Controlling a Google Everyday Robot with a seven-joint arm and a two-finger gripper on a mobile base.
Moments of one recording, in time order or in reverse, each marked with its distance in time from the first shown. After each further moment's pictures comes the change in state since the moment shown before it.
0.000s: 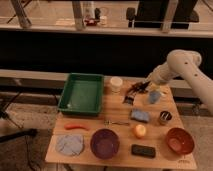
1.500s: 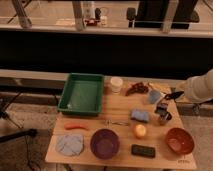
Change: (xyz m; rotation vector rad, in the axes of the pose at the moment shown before) arm 0.052 0.094 -0.143 0.164 0.244 -0.077
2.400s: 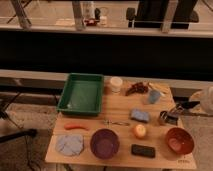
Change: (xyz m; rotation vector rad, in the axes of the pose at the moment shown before) arm 0.048 0.039 -0.032 -0.018 0.057 0.048
